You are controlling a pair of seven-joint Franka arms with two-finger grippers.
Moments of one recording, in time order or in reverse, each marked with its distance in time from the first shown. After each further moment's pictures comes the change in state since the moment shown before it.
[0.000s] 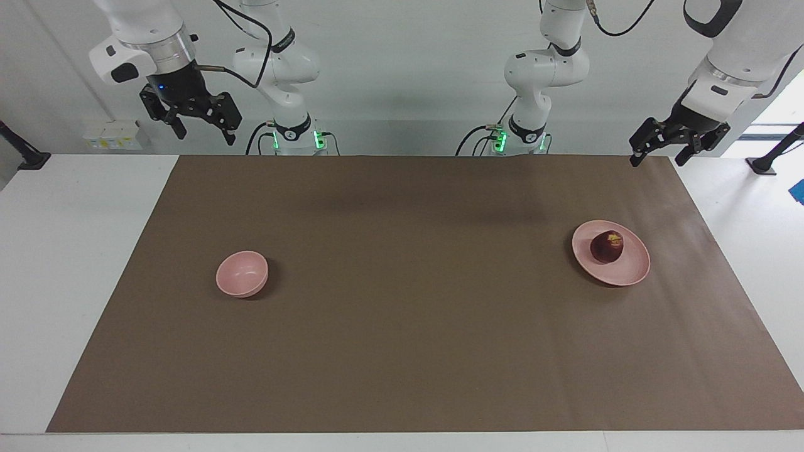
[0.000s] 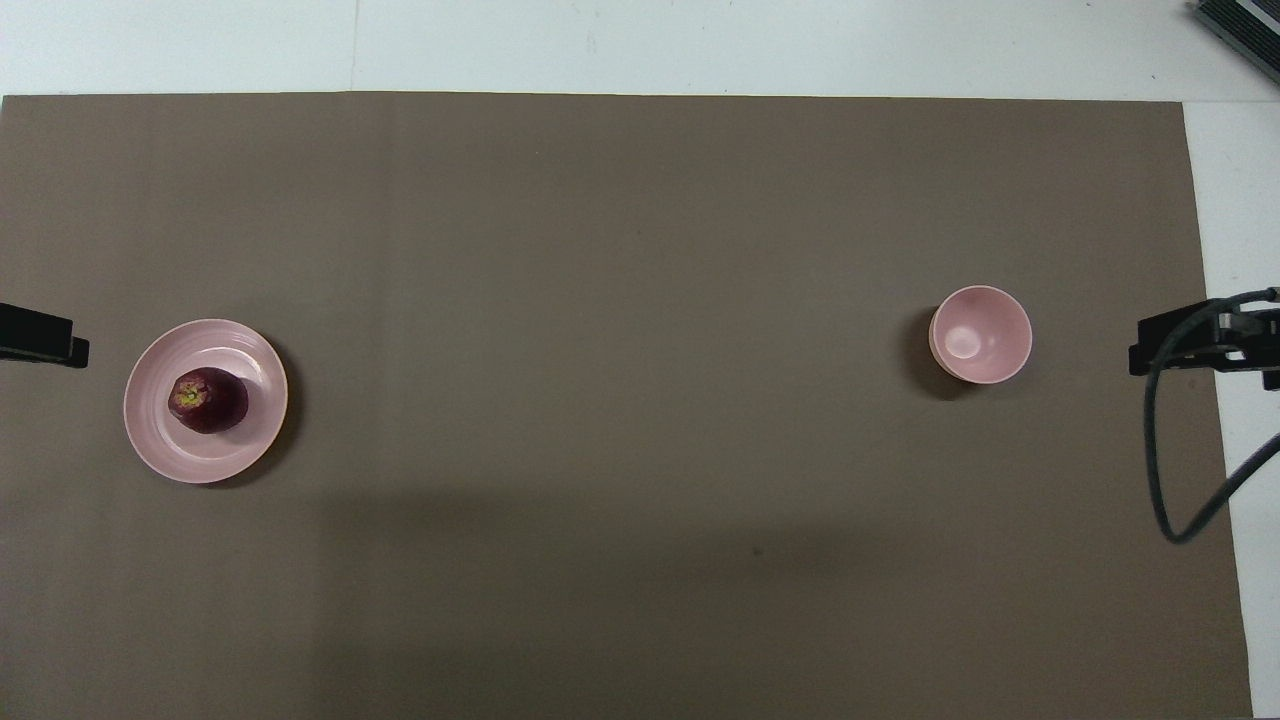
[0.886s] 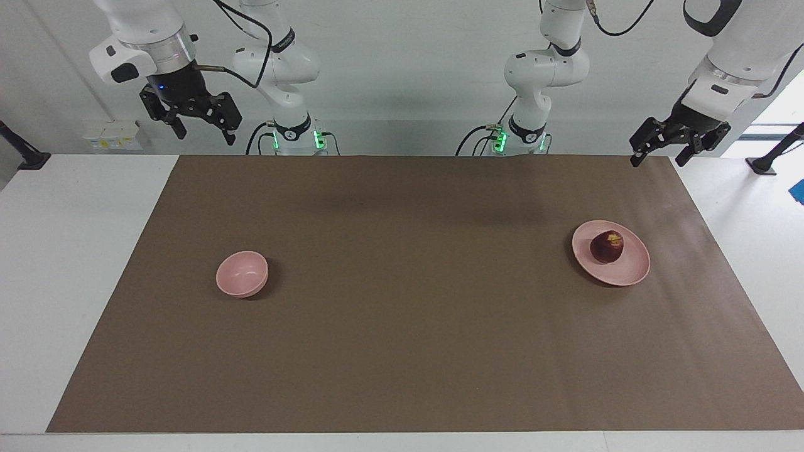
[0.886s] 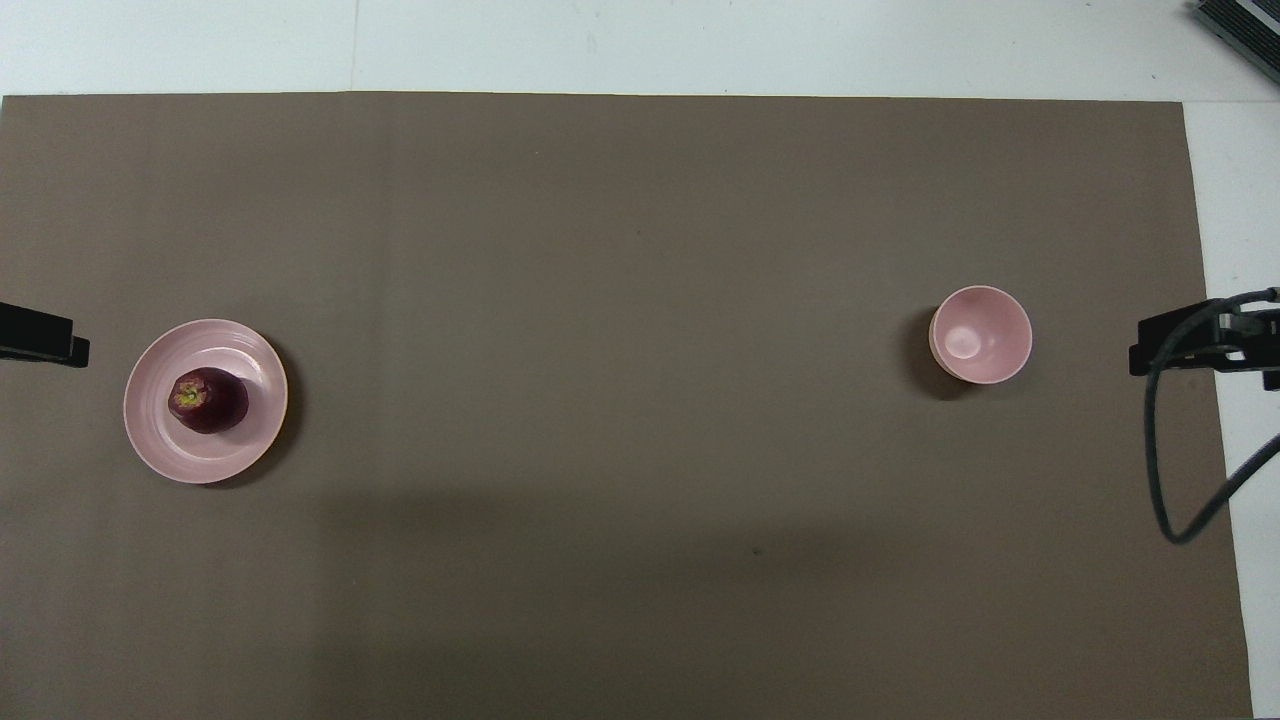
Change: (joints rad) left arm 0.000 -0.003 0.000 0.007 0.000 0.006 0.002; right arm 0.000 0.000 0.000 0.000 0.000 0.000 0.000
